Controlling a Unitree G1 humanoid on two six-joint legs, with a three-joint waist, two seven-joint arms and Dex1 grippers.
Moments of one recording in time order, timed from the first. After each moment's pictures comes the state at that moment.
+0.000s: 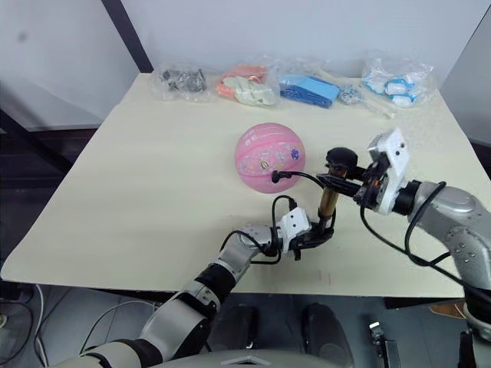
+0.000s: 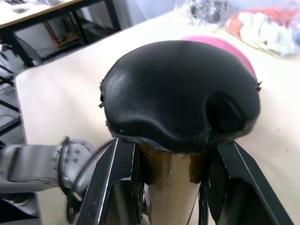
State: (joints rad) left arm -0.54 -0.04 -0.36 0.81 0.13 -0.23 -0.82; right arm -0.41 -0.82 -0.25 -0.48 0.98 0.92 0.64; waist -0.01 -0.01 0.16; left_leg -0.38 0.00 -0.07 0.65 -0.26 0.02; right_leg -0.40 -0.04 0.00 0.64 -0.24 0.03
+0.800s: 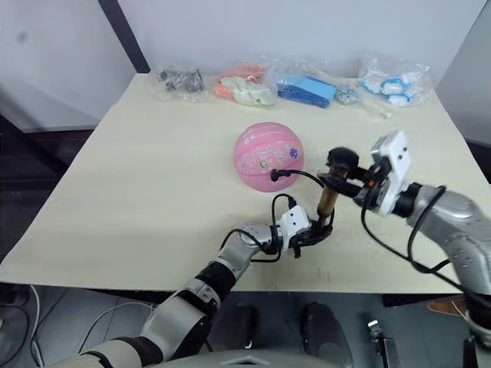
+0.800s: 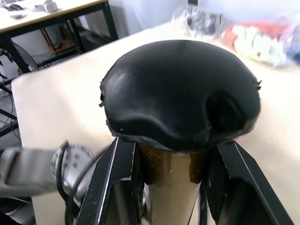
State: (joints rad) left arm -0.54 -0.03 -0.36 0.82 0.14 -0.23 -0.80; right arm -0.21 -0.69 -0.06 -0.42 0.75 0.65 0.65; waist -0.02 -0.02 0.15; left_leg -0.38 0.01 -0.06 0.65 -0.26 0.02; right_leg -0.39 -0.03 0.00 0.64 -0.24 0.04
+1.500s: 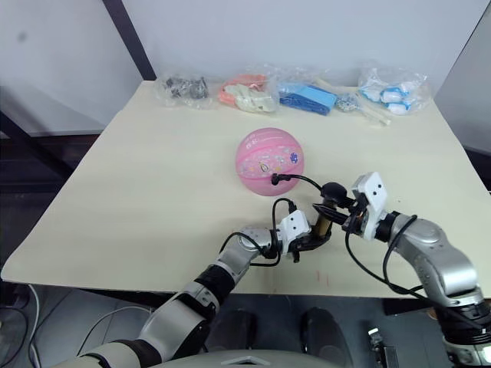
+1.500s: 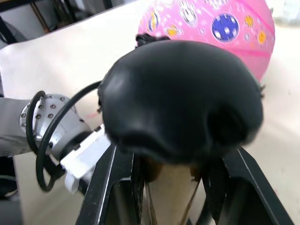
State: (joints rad) left arm -0.54 -0.03 -0.39 0.81 0.14 -0.21 -0.80; right arm -0.15 -0.69 -0.06 -0.34 0.68 0.62 0.75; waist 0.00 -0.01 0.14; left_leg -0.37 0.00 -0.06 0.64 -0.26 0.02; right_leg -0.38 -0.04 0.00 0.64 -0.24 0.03
